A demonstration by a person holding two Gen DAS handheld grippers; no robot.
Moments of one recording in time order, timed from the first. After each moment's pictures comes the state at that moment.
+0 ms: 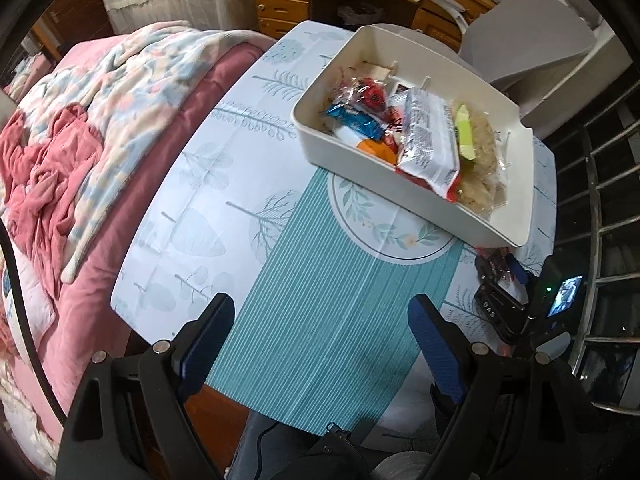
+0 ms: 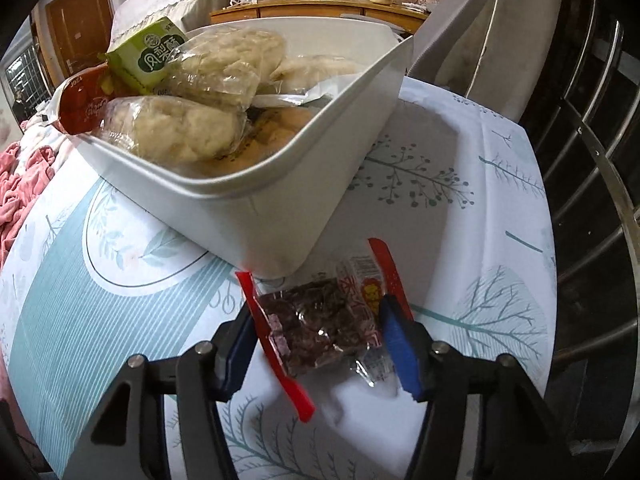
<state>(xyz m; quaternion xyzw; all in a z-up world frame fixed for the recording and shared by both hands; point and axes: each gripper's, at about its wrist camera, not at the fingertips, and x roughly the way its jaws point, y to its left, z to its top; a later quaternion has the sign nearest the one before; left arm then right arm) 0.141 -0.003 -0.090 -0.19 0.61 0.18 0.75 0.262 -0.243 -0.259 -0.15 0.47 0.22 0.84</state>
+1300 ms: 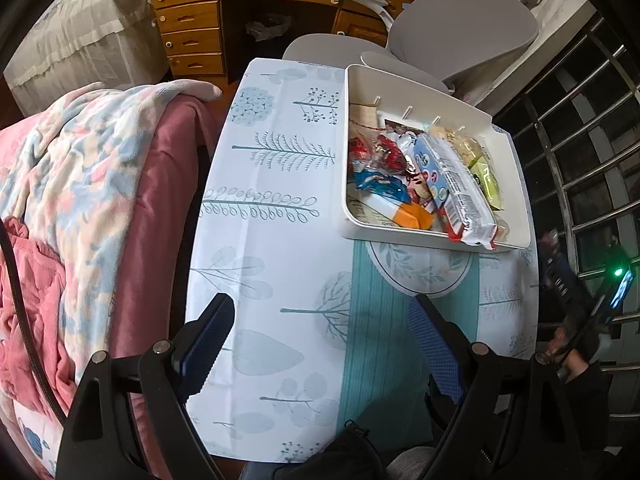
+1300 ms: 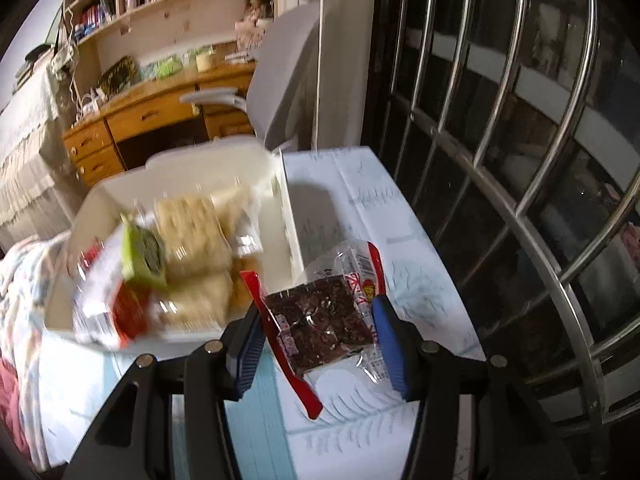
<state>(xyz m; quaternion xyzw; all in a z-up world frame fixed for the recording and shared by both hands) 0.198 0.161 -0.091 -0.12 0.60 -0.01 0.79 0.215 -0.193 -0.134 0.01 0.41 -0.08 0.91</state>
